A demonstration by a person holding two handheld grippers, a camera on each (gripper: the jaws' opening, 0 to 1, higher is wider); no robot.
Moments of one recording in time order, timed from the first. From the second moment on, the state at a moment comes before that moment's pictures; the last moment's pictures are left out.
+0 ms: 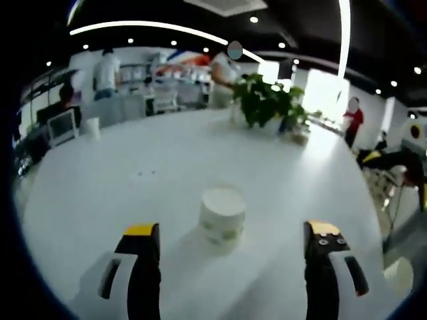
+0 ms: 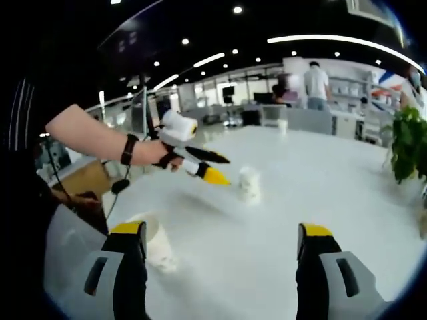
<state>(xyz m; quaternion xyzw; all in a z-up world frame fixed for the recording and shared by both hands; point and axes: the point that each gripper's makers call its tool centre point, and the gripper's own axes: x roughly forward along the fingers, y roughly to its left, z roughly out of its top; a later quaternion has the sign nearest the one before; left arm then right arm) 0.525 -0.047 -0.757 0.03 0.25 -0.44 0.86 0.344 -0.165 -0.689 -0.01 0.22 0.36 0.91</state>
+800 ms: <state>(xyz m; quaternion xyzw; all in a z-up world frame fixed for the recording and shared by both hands) 0.541 -0.089 -0.769 0.04 0.19 -0.49 0.85 0.337 -0.177 -0.704 -0.01 0.25 0.34 0.91</state>
